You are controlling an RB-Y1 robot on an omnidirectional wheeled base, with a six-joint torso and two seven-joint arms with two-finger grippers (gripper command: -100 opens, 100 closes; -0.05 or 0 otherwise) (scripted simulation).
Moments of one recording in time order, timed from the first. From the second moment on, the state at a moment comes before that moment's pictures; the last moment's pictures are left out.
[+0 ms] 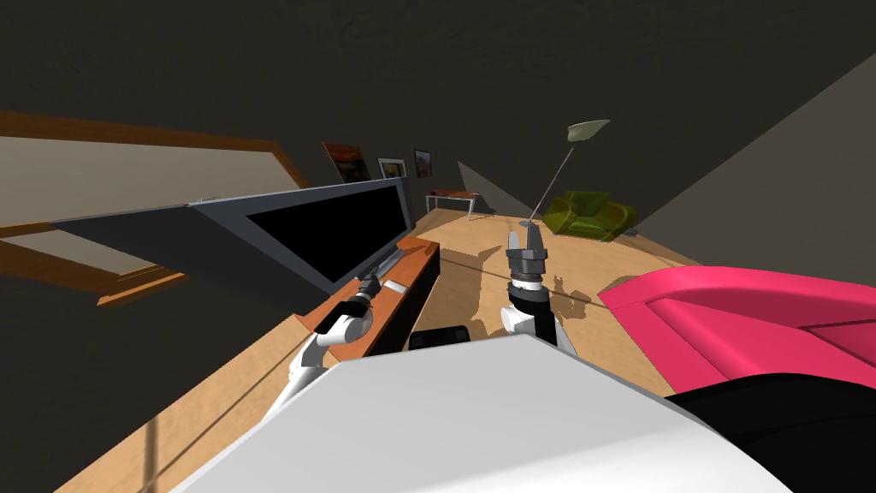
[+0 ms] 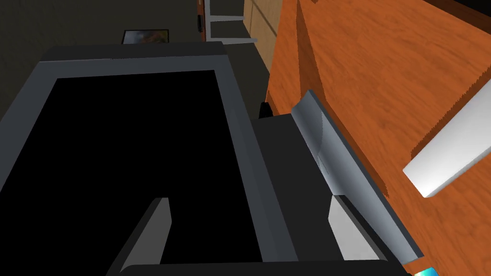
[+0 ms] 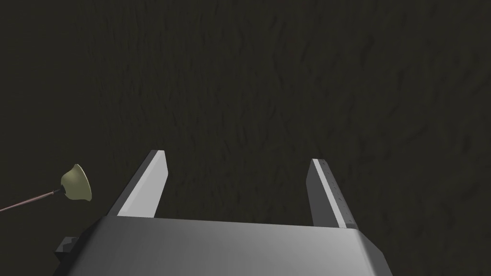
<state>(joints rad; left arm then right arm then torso) 0.29 0.46 -0.07 -1.79 0.61 0.12 -0.20 0.51 -0.02 -0.02 -2.26 0.07 -0.64 0.05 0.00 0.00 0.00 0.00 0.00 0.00</state>
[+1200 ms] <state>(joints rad) 0.25 0.52 -0.06 -1.61 0.70 0.42 -0.27 0.51 -0.02 -0.02 -2.26 0.07 -0.64 0.05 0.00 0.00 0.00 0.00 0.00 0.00</state>
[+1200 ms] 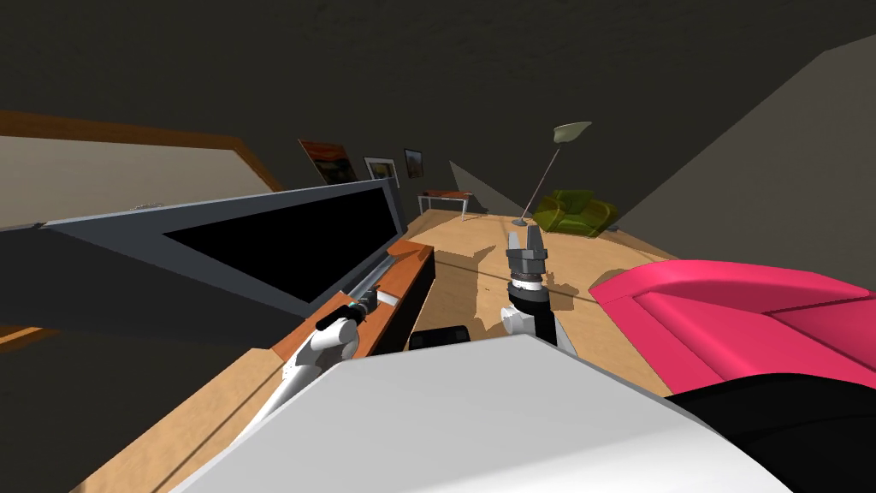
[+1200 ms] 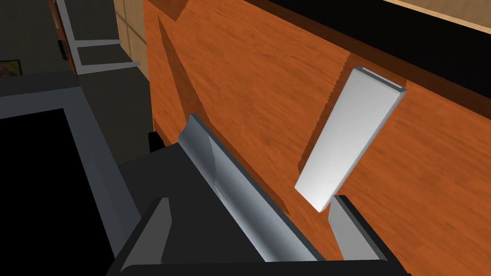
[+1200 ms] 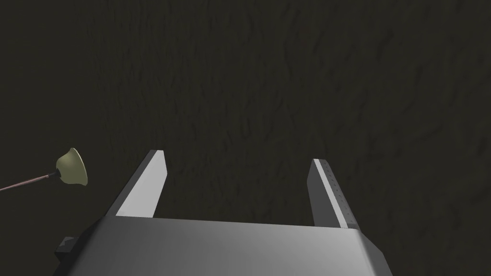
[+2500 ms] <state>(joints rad) 0.24 0.56 -0.03 -1.40 0.71 0.75 -0.32 0.51 -0.02 -0.02 -2.26 0.07 -0.64 0.05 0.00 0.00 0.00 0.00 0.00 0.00</state>
